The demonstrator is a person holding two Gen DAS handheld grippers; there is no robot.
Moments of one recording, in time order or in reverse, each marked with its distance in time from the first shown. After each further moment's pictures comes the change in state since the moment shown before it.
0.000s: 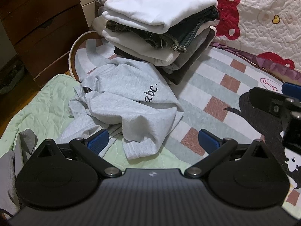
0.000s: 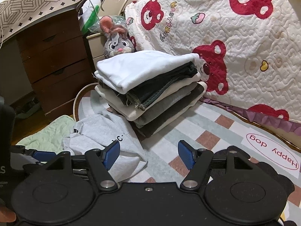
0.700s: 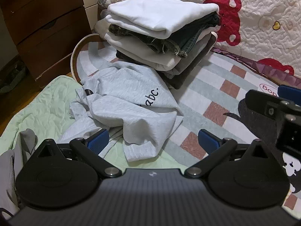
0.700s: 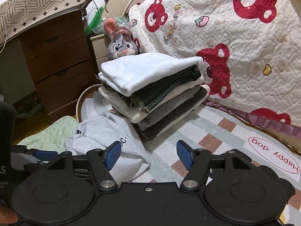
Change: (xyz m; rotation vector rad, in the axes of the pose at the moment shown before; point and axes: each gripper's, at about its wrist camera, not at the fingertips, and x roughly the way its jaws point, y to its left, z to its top) left arm -0.008 0.004 -0.001 -0.023 -0.032 -0.003; right arm -0.002 0.007 0.003 -0.016 -0.013 0.007
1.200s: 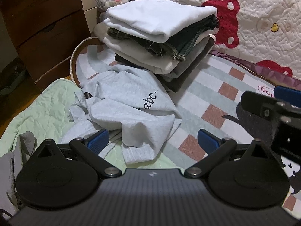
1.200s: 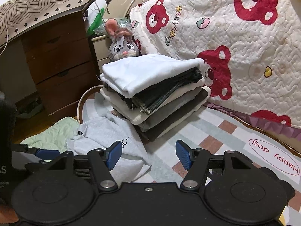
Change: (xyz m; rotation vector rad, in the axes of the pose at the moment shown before) left arm -0.003 -0.003 0.002 0.008 -0.017 0.002; right arm -0.001 -0.003 0.003 0.014 0.006 0.029
